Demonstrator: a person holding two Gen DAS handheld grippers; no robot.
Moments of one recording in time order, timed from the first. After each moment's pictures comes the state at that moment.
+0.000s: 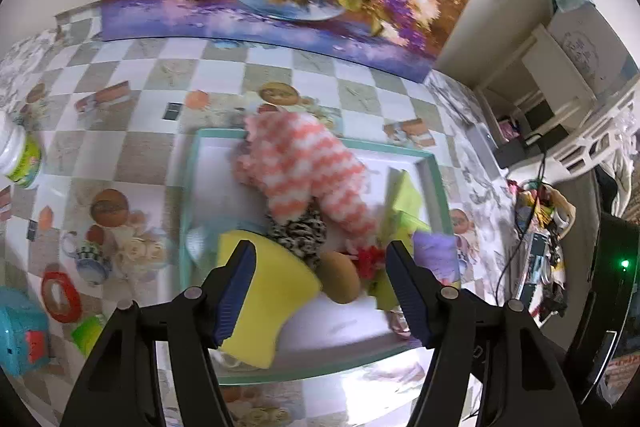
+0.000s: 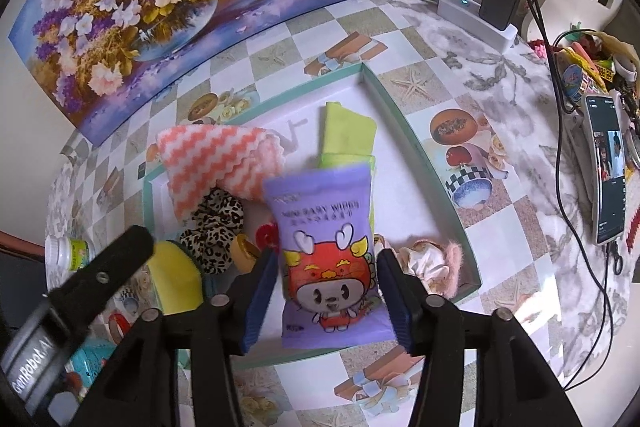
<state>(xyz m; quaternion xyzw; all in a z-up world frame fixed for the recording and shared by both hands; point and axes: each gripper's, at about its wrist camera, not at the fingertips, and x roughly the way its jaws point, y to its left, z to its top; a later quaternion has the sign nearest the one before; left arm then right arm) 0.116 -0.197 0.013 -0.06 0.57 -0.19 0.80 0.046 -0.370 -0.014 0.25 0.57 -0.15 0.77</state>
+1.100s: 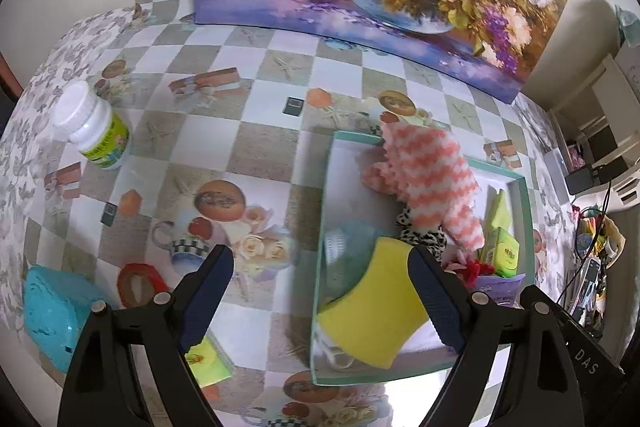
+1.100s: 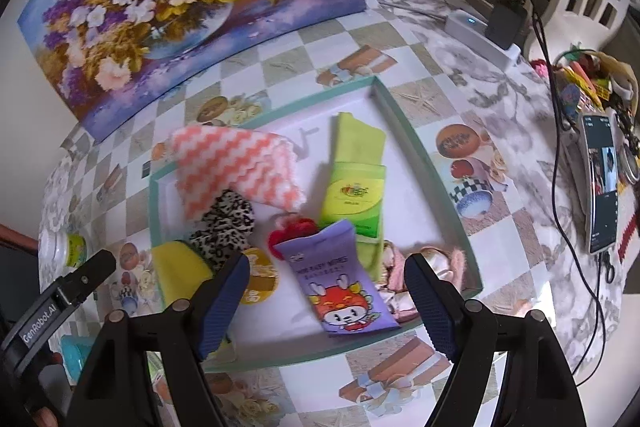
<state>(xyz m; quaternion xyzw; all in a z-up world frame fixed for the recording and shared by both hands) 0.134 -0.121 0.005 -0.04 0.58 -0.08 0.81 0.051 -0.353 -0.002 0.22 0.56 -0.15 0.79</state>
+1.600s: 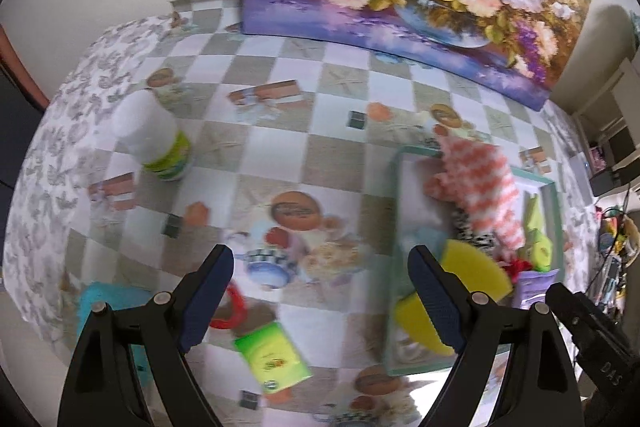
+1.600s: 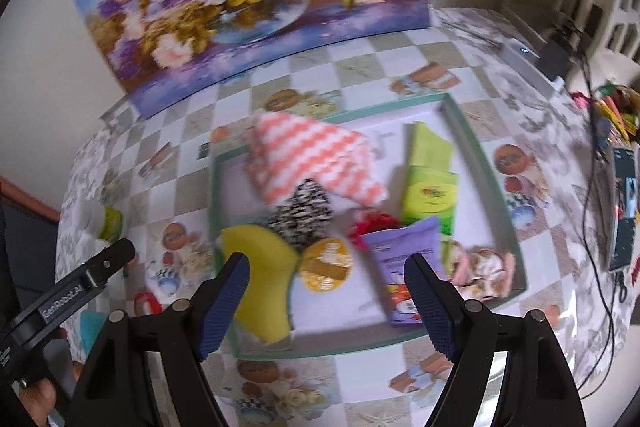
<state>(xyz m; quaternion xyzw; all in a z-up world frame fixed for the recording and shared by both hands) 0.139 -0.067 0.018 0.00 0.58 -0.04 0.82 0.064 -0.297 0.019 0.20 0.55 -0.09 0.81</state>
